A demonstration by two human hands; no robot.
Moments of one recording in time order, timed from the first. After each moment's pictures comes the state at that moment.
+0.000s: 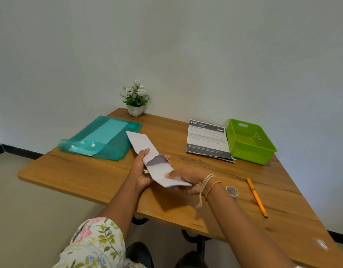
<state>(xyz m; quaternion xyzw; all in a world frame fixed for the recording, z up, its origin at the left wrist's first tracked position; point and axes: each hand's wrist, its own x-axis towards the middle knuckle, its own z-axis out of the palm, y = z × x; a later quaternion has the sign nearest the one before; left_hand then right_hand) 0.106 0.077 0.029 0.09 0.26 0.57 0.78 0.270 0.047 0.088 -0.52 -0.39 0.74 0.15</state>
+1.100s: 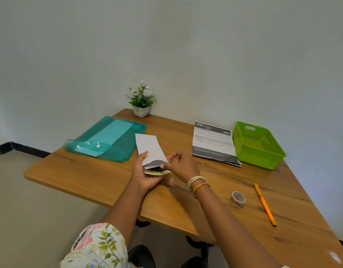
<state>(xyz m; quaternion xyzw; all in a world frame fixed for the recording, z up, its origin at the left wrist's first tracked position) 0.102 0.073 0.031 0.05 0.20 0.60 0.78 0.235 0.074 0.078 -0.57 -0.69 0.30 0.33</state>
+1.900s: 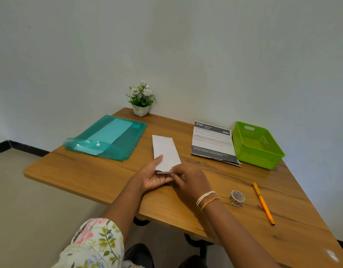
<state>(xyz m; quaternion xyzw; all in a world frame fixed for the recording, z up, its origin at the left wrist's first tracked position) 0.109 0.076 0.032 0.13 0.29 0.48 0.82 0.274 0.055 0.043 -0.46 -0.85 0.02 0.28</state>
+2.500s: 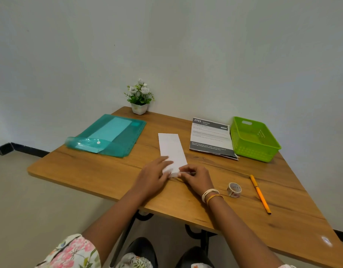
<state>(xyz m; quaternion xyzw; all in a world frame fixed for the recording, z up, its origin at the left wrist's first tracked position) 0.108 0.039 0.007 0.76 0.56 0.32 0.09 0.297 0.064 0.017 -0.55 -0.71 0.27 0.33</state>
